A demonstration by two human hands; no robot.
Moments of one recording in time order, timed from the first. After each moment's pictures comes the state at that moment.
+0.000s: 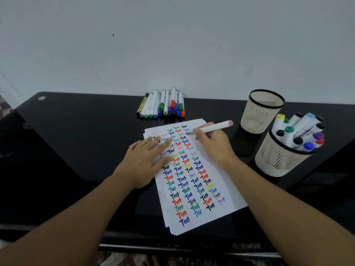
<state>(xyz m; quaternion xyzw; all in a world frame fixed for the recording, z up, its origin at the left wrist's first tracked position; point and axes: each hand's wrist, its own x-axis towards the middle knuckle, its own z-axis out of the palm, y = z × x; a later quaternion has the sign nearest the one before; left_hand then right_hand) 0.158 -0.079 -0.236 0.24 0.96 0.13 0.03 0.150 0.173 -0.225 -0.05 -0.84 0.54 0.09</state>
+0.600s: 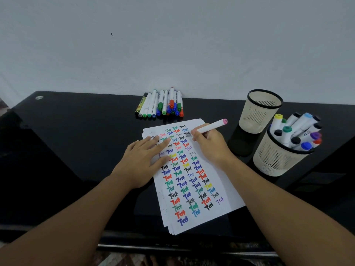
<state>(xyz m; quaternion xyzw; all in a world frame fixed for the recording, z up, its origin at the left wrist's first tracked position) 0.156 -0.078 -0.237 0.23 0.96 0.12 0.03 0.142 0.172 -0.228 -0.06 -0.86 0.50 0.04</state>
